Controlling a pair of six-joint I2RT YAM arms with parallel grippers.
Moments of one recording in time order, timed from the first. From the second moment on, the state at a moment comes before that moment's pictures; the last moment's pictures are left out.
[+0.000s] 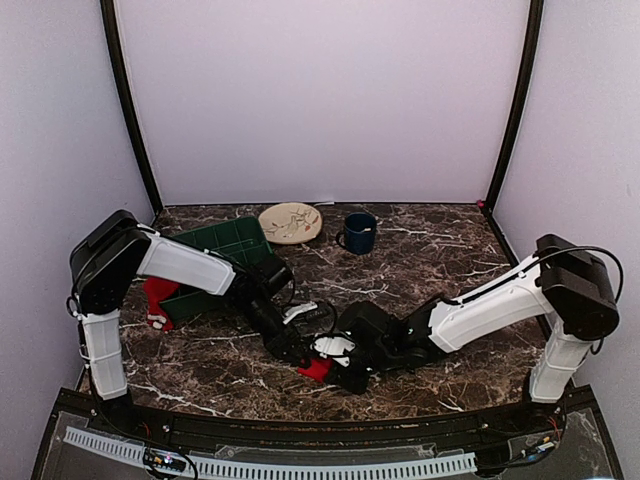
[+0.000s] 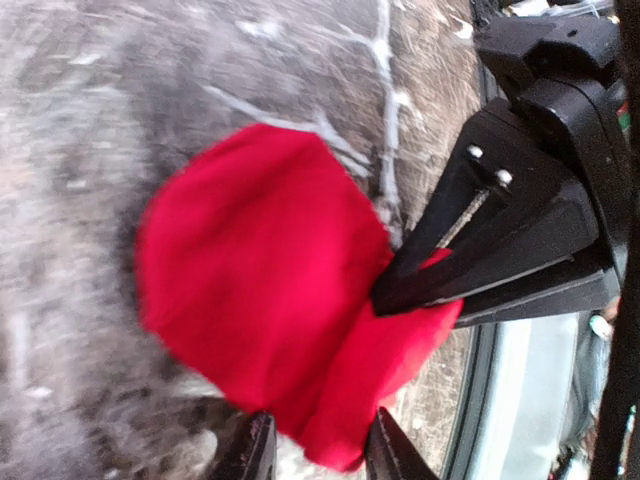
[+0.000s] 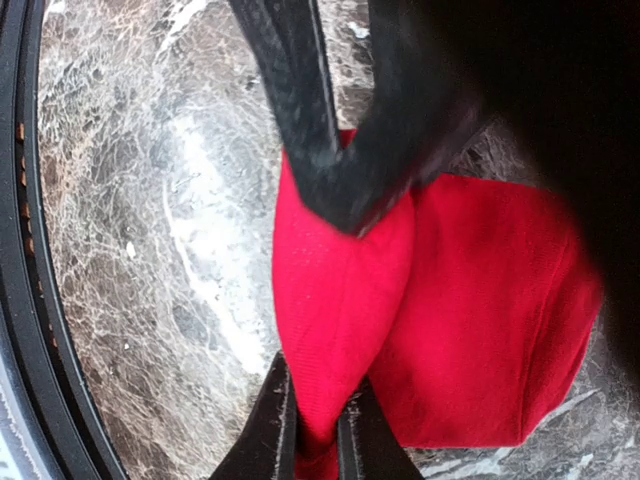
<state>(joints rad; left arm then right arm) -0.78 1.98 1.13 -0.49 0.82 0.21 1.20 1.77 0.86 -0.02 -0.12 0.00</state>
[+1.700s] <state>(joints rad) -1.00 1.63 0.67 0.14 0.45 0.51 0.93 1.93 0.88 0.00 -0.91 0.20</state>
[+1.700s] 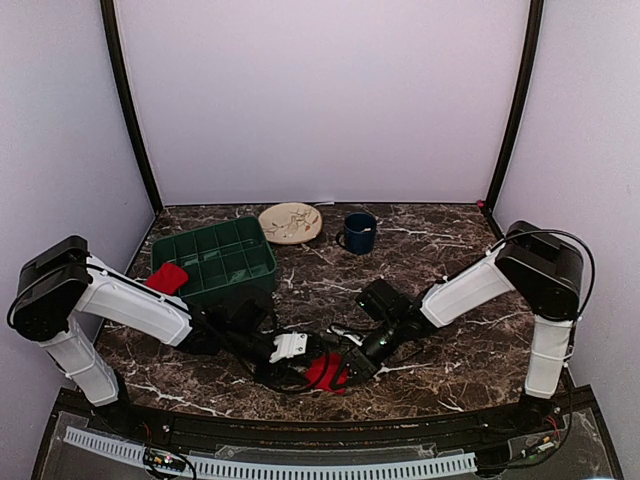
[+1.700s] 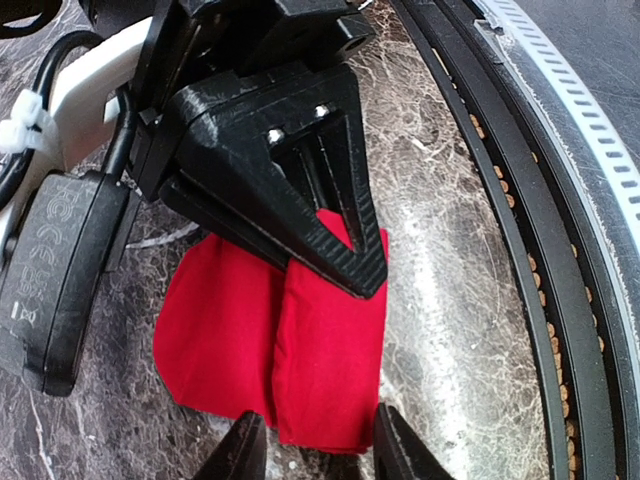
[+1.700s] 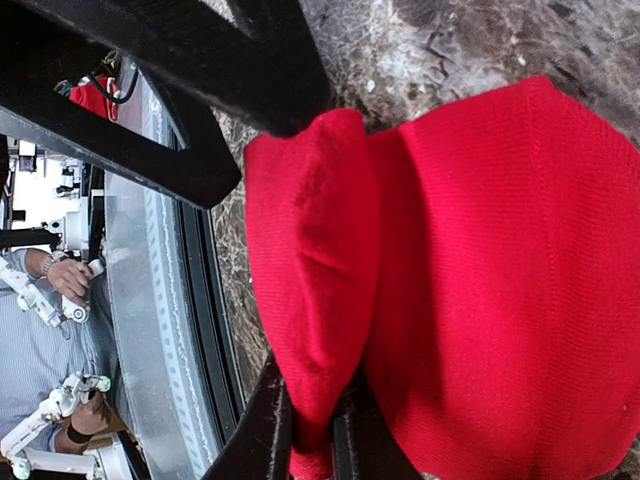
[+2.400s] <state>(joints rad) -1.05 1.70 0.71 0.14 0.44 0.54 0.93 1.94 0.88 -0.01 -0.94 0.21</state>
